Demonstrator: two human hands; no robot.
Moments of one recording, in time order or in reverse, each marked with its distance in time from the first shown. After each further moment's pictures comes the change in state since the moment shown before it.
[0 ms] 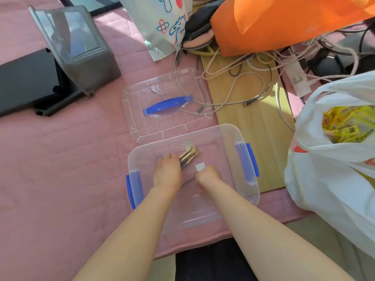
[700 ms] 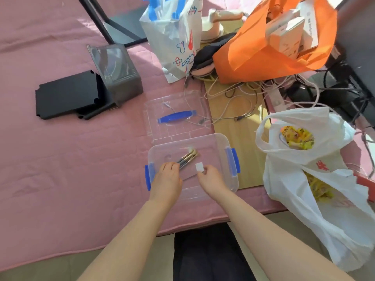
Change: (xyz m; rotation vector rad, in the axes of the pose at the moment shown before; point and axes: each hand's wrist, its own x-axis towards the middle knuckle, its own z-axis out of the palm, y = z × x) left_hand -0.121 -0.003 -0.074 -0.142 0.171 0.154; right_hand -0.131 0.009 -0.057 -0.076 0.011 -0.329
